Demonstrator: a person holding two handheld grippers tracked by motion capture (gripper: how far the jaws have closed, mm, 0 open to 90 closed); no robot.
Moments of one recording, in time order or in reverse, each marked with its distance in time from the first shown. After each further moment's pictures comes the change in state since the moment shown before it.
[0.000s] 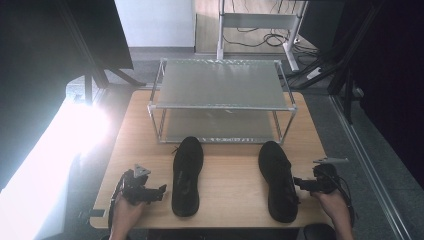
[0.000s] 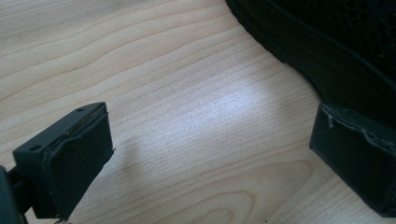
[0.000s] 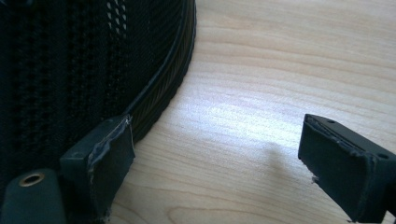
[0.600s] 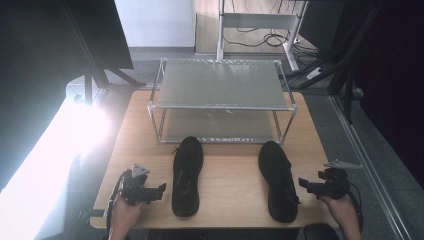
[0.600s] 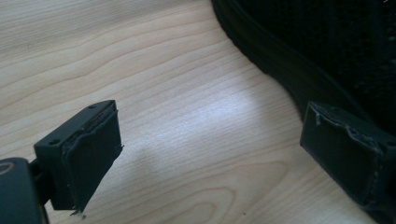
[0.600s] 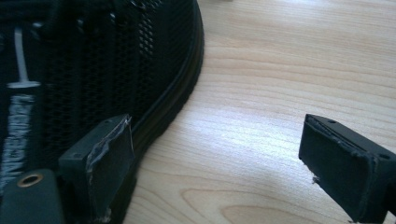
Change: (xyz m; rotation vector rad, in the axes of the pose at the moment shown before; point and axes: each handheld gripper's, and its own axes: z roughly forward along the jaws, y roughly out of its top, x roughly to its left) left arm -0.006 0.005 -0.013 -0.023 -0.009 -0.023; right arm -0.003 -0.010 -0.027 -0.104 0.058 0.035
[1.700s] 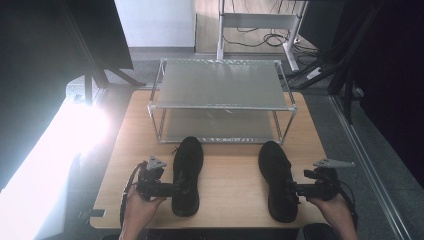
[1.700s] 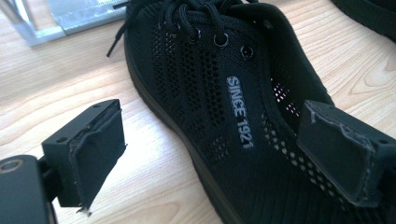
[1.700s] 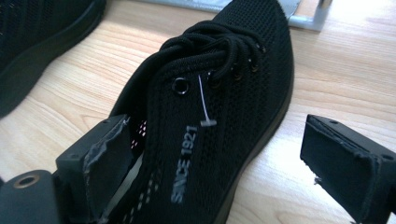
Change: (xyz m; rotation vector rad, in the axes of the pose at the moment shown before) left arm -0.050 0.048 -0.017 -0.016 -0.131 0.027; right arm 0.048 0.020 -0.010 -0.007 0.154 -0.058
